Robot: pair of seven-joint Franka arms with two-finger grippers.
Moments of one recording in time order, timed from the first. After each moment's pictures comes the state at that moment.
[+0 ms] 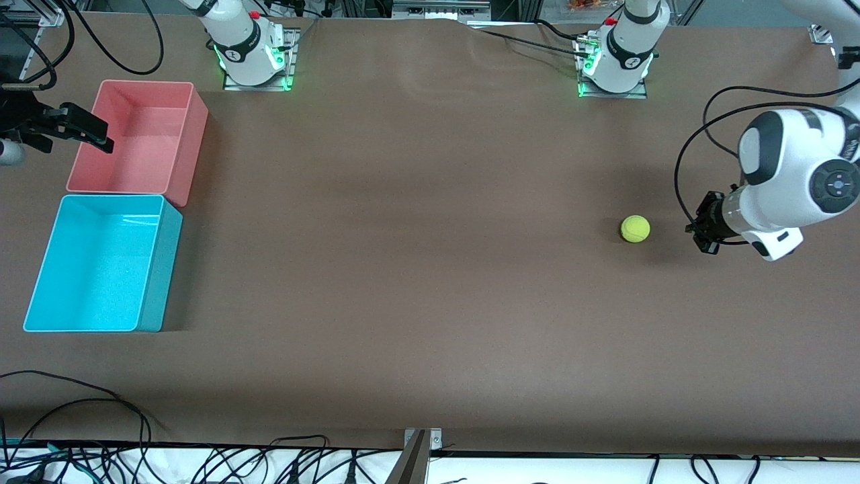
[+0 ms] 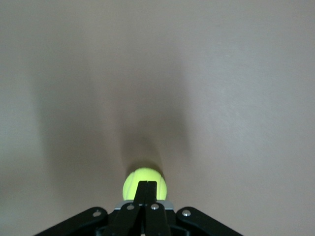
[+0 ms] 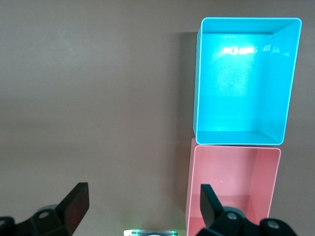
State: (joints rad) left arm 0.07 0.24 0.00 -2.03 0.04 2.09 -1.39; right arm 0.05 0.02 -0.05 -1.51 0.00 1.47 0.00
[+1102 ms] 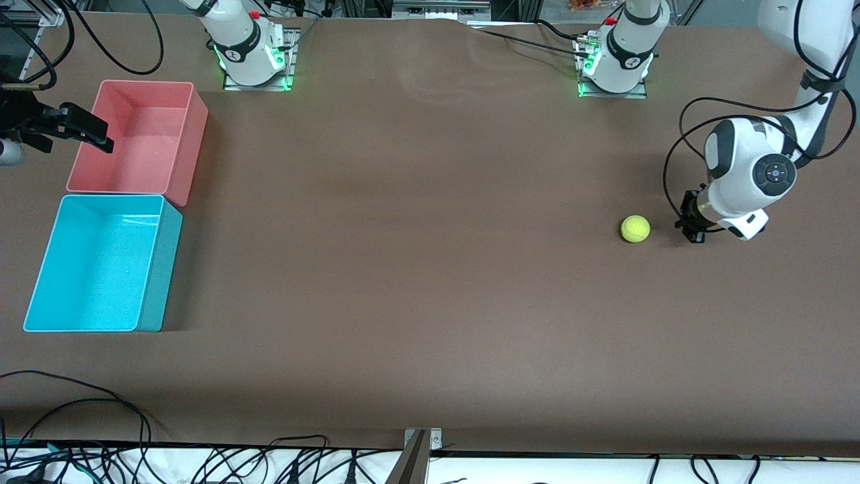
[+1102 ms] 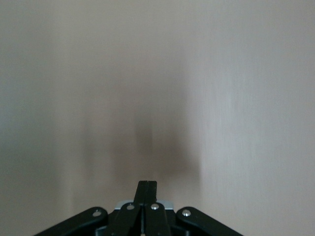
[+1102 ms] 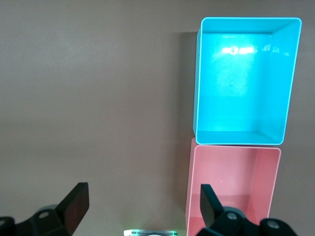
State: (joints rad) left arm 0.20 0.30 0.00 -2.32 0.21 2.52 -1.55; right arm 0.05 0.02 -0.05 -1.51 0.00 1.47 0.00
